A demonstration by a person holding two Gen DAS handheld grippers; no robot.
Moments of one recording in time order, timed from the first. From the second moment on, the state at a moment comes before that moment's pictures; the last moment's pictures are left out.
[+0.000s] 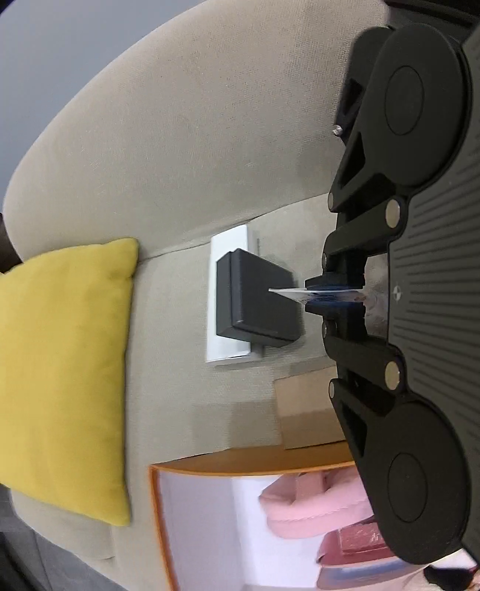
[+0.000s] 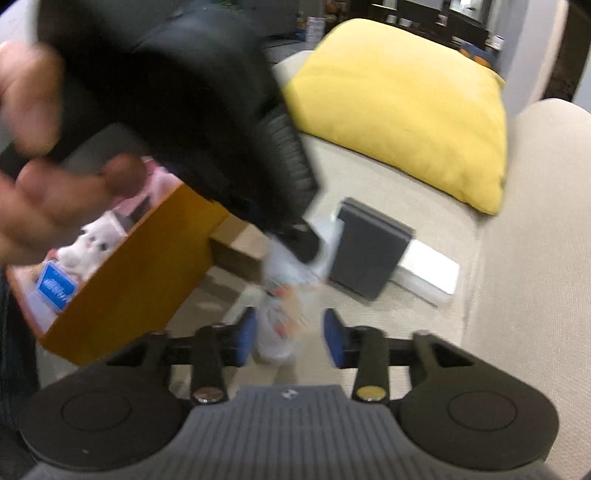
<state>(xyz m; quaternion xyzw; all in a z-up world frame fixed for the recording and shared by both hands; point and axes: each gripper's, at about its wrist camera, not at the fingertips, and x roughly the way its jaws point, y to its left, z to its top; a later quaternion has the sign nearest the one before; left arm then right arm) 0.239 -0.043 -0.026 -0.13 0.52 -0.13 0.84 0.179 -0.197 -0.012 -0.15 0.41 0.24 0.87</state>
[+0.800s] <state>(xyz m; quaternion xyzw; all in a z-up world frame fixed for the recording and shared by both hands) 0.240 -0.049 -0.036 -0.03 0.52 -0.12 0.84 0.291 -0.176 -0.019 -0.40 0.42 0.33 0.75</state>
